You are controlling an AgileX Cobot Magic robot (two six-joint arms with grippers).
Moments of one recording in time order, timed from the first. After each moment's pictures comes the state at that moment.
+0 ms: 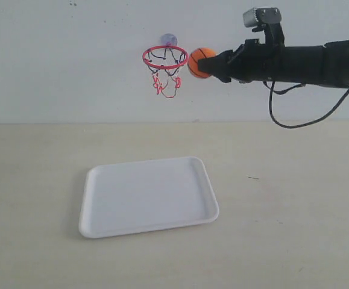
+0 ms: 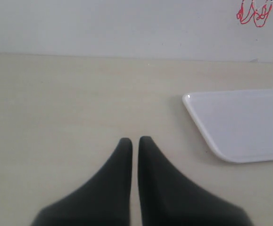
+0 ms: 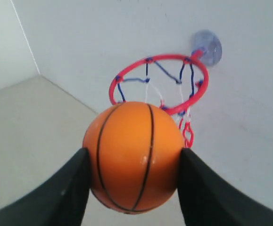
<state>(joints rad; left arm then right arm) 0.00 0.00 0.00 -0.06 0.31 0.00 0.15 2.14 -1.68 1.73 0.79 -1.81</state>
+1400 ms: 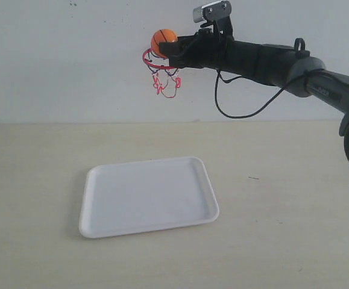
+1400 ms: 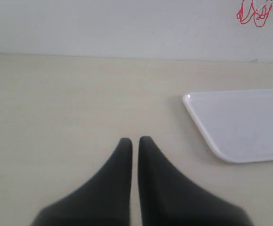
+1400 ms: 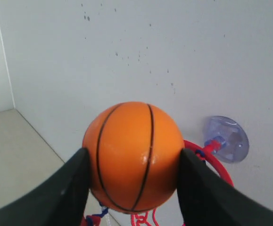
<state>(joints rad) 0.00 0.00 0.00 -0.06 0.31 0.00 0.28 2.52 -2.31 1.74 0.64 -1.77</state>
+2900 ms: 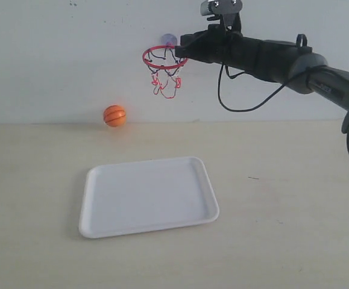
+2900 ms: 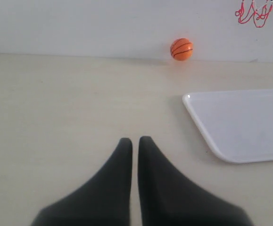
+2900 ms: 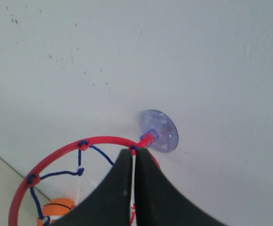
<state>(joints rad) 0.00 0.00 0.00 -0.06 0.31 0.00 0.28 2.50 -2.31 1.74 0.45 -1.70</state>
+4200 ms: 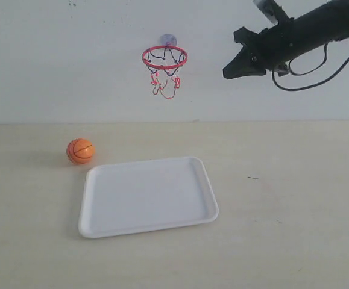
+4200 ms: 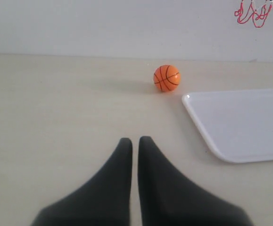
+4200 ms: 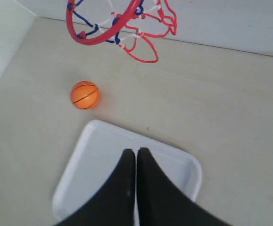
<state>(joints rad) 0.00 0.00 0.00 -0.06 0.31 0.00 0.07 2.33 -2.31 0.88 1.21 -0.47</state>
